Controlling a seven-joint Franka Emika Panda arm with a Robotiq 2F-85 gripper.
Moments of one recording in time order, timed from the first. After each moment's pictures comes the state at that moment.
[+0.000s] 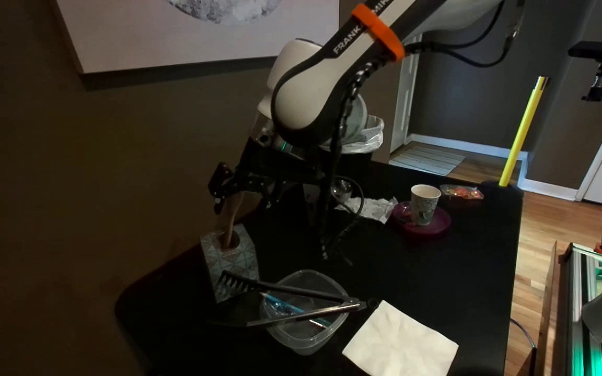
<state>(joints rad) 0.23 0.45 0.24 -1.96 0.27 2.83 0.48</state>
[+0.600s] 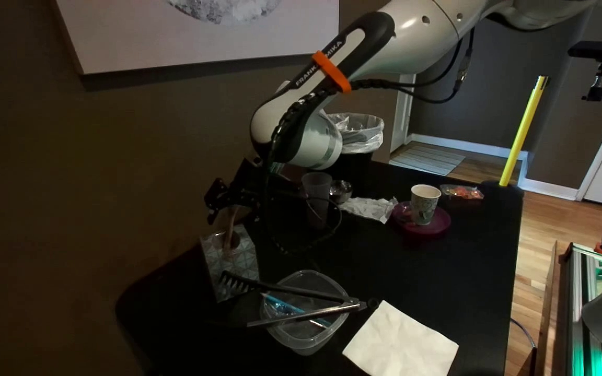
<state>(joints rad) 0.10 0.68 0.34 -1.76 0.42 2.87 0.24</state>
